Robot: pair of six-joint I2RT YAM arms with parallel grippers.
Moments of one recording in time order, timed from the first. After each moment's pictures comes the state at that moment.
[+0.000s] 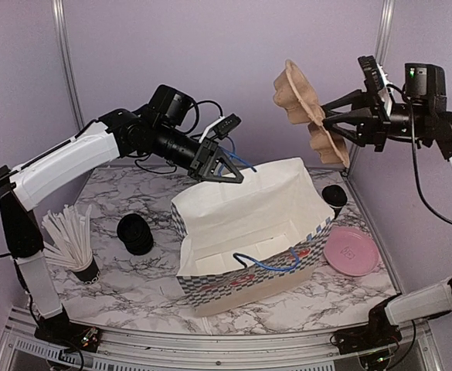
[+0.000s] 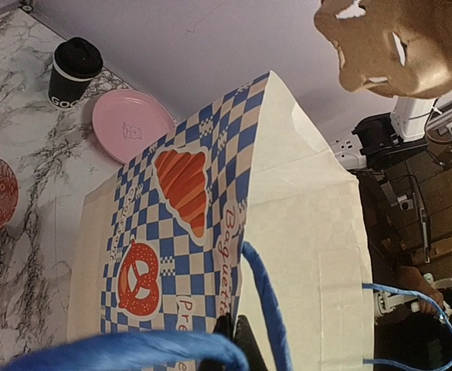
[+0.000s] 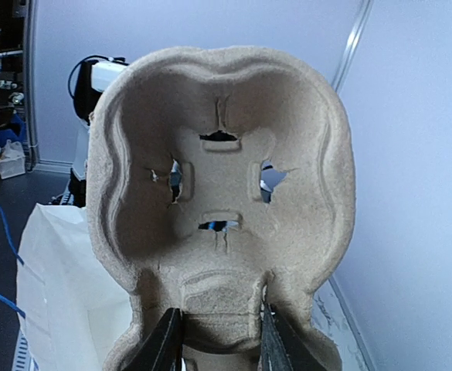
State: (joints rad) left arm -0.81 1.79 1.89 -0.73 0.85 -0.30; right arm 0.33 1.23 1.78 -0.85 -0.99 -0.53
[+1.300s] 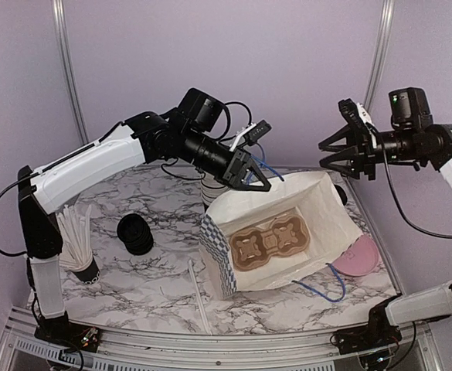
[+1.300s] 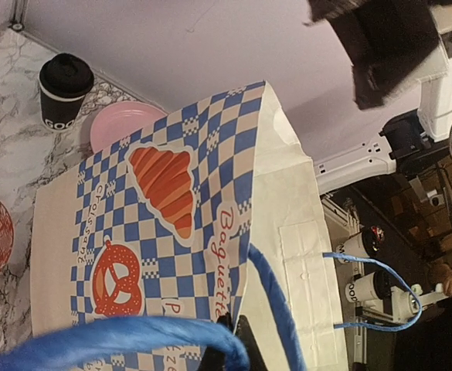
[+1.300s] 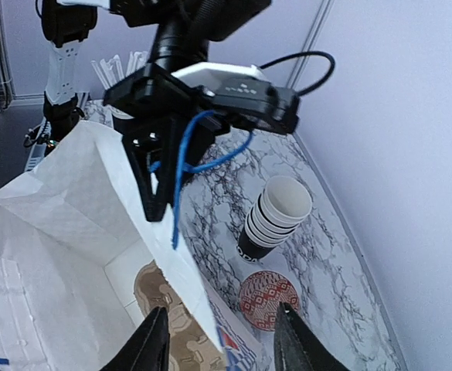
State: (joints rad) left arm -0.91 1.97 2.09 -0.74 0.73 -0.28; right arm 0.30 1.20 1.59 -1.02 -0.87 -0.76
